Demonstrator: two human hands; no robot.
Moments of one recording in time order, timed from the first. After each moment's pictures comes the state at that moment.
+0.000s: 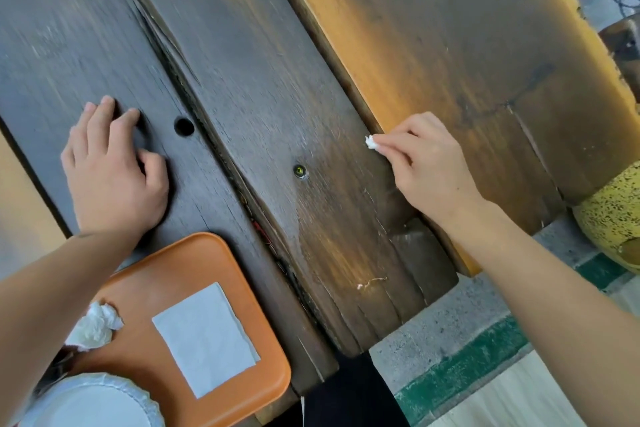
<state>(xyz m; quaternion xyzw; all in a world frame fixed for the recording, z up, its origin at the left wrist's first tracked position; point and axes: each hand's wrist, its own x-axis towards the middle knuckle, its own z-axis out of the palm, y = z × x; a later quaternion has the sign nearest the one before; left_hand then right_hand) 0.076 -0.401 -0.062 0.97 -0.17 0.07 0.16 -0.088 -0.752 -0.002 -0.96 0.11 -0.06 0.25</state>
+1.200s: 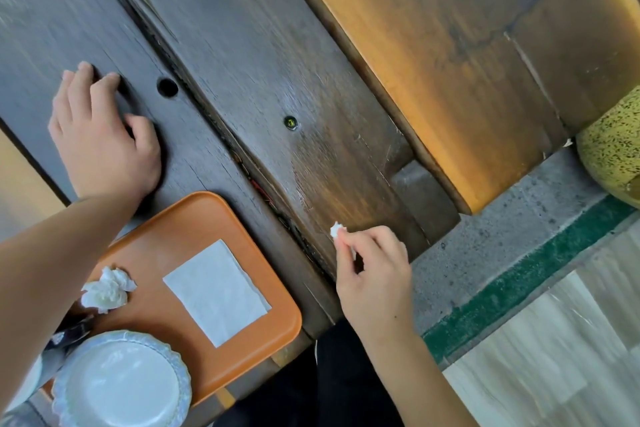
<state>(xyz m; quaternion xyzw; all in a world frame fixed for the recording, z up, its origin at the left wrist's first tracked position) 0.074 -0.405 -0.052 0.97 -0.16 0.04 0.16 -0.215 -0.576 -0.002 -0.87 0.36 -0.11 0.31</state>
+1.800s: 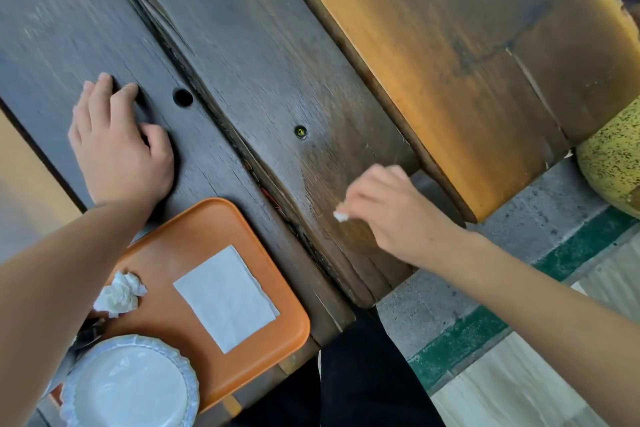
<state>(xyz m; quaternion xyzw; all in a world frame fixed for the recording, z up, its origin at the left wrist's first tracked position) 0.075 -0.402 -0.057 0.97 -0.16 0.07 0.16 -0.164 -0.681 -0.006 -0.96 -0.08 0.06 0.28</state>
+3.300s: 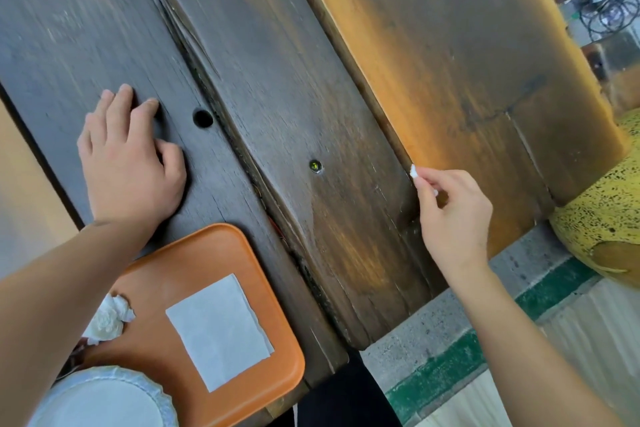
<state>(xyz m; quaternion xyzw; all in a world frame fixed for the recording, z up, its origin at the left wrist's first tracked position) 0.075 -0.402 -0.057 0.97 -0.17 0.08 0.16 -0.144 -0.713 -0.001 -0.89 0.36 -0.08 0.26</state>
